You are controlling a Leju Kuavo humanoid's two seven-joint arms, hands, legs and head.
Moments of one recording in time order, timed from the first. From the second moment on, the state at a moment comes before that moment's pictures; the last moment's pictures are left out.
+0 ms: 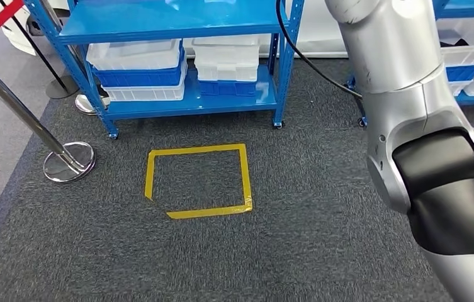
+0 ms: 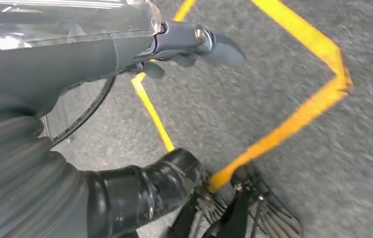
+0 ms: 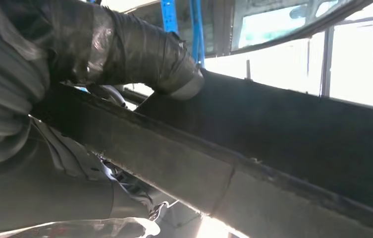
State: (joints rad) left arm -0.11 -0.12 1.25 -0.22 -0.87 0.19 -0.06; right arm -1.49 -0.10 1.14 -1.27 0.37 0.36 -0.07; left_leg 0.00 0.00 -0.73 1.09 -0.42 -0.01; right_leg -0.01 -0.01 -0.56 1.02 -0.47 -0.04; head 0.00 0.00
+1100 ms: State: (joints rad) left arm -0.11 -0.11 1.26 -0.22 -0.88 0.19 -0.06; right arm -1.44 -0.09 1.14 -1.25 0.41 0.32 -0.06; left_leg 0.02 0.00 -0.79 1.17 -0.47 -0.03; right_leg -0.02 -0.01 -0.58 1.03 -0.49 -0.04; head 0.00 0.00
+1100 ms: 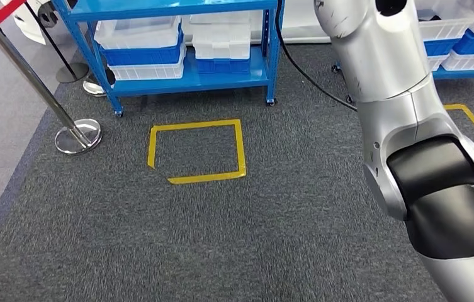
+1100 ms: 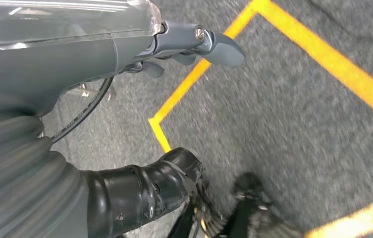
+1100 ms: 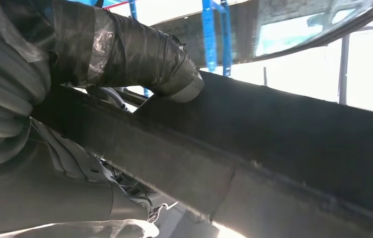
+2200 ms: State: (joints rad) left arm -0.11 -0.11 1.26 -0.22 -0.87 0.19 -0.06; right arm -1.47 -0.08 1.15 -1.25 0.45 0.35 -0.05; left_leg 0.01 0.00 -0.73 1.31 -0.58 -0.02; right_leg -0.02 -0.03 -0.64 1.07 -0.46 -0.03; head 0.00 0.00
